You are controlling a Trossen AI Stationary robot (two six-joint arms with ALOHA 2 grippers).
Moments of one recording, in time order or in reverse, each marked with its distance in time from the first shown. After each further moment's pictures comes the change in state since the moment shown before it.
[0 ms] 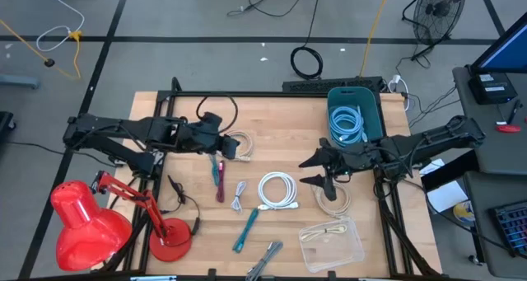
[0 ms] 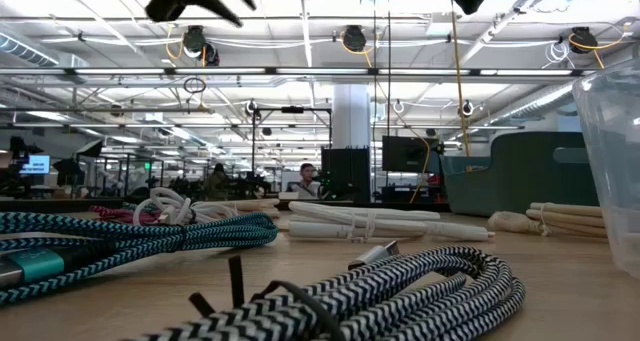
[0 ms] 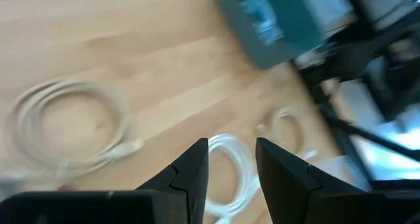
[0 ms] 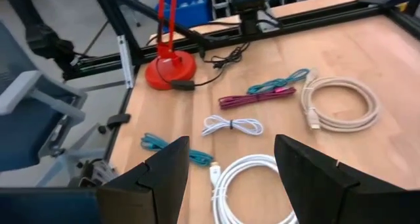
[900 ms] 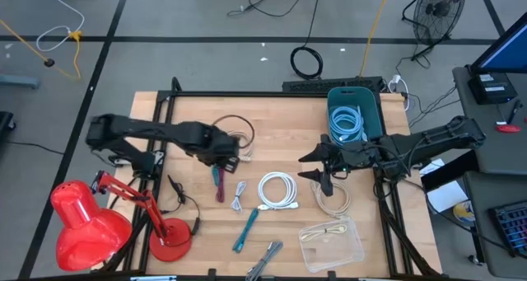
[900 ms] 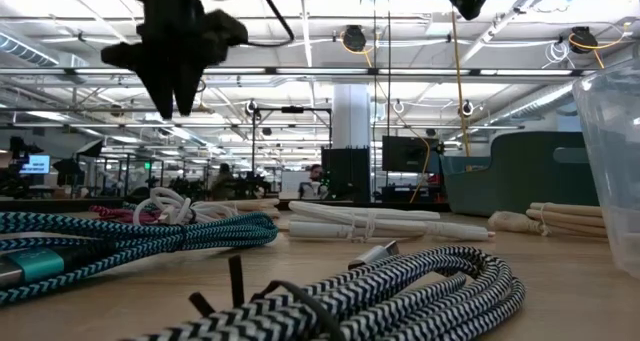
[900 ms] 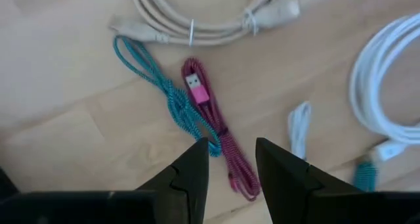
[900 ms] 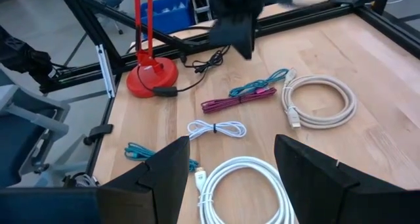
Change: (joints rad) left arm 0.081 0.278 0.000 -0.432 0.308 -0.050; right arm -0.027 0.000 0.000 -0.007 0.046 0.030
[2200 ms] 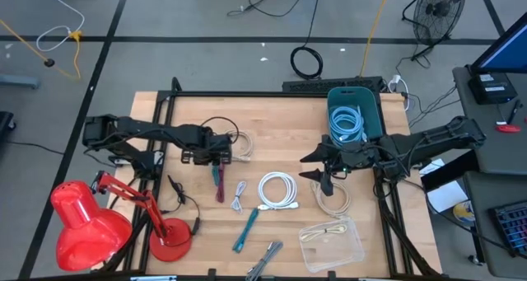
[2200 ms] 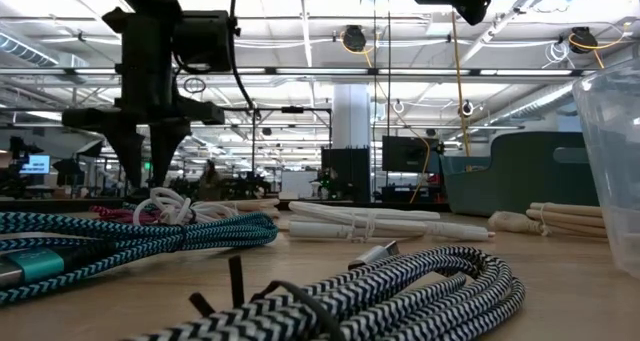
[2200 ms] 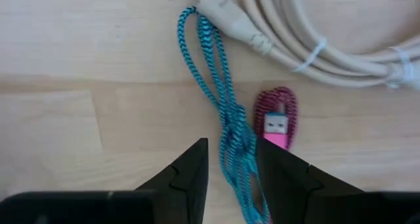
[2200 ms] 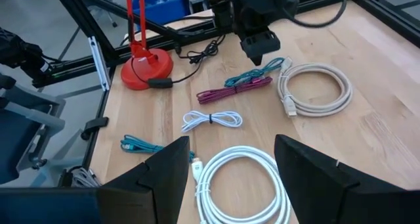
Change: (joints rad) left arm 0.141 -0.062 -0.375 0.284 0.044 -0.240; right arm -0.007 0.000 0.000 -0.041 -0.001 0.022
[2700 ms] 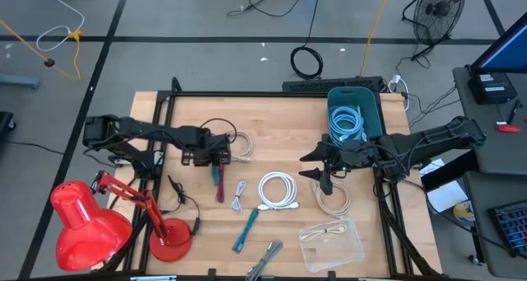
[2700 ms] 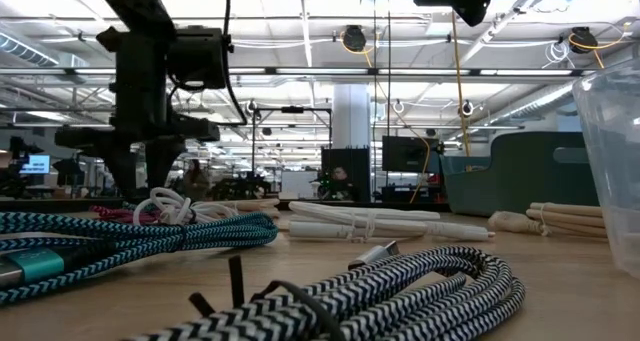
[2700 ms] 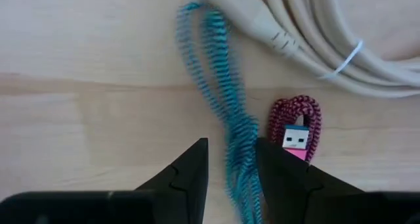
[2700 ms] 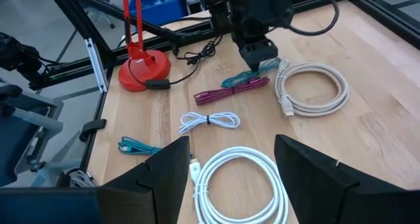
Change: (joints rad) left arm 0.022 0.006 -0.100 0.133 0.031 -0.005; right arm -0.005 0.000 0.000 0.000 0.000 0.003
